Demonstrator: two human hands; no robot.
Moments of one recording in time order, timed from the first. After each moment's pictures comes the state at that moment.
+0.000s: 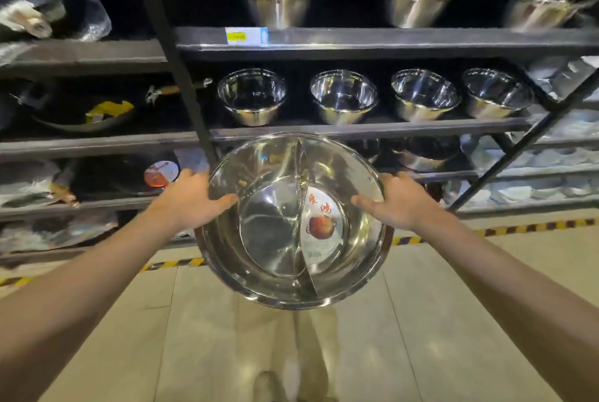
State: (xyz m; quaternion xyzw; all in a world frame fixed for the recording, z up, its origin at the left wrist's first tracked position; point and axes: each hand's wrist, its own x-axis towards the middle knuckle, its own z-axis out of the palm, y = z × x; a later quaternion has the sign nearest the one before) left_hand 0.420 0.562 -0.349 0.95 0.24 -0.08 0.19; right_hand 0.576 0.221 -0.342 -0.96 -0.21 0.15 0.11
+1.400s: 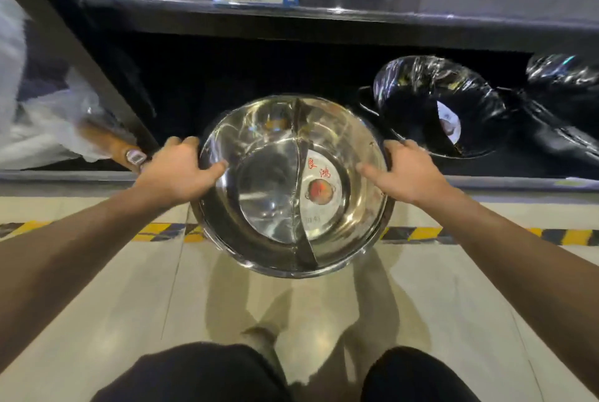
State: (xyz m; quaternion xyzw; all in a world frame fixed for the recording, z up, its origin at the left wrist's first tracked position) left_hand 0.654 0.677 -1.074 0.92 0.34 -0.05 0.20; right_hand 0.856 0.370 -1.081 -0.95 -0.22 0.17 0.14
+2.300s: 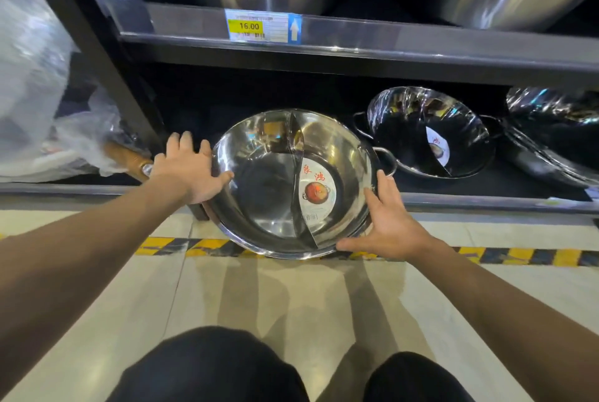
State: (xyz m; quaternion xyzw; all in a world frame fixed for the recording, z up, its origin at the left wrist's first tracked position) left_hand 0.669 0.681 -1.066 0.94 0.32 -0.11 -0.01; right_hand 0.806 0.342 -1.110 -0.90 -0.32 0.23 0.17
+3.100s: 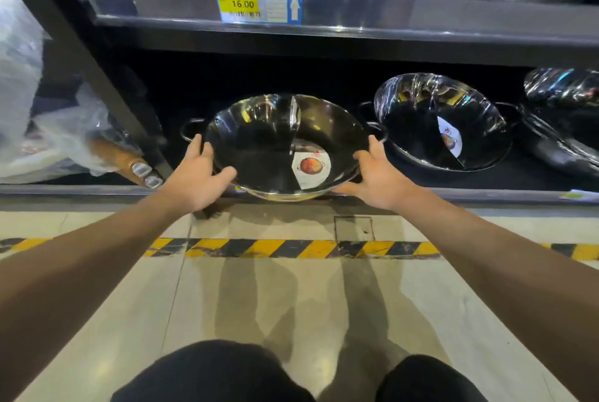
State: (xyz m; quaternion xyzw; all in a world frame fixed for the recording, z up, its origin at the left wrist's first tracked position) left_hand 0.674 0.692 -1.117 0.92 0.28 -0.01 0.27; right_hand 0.862 0.406 -1.114 -0.90 -0.36 0.17 0.20
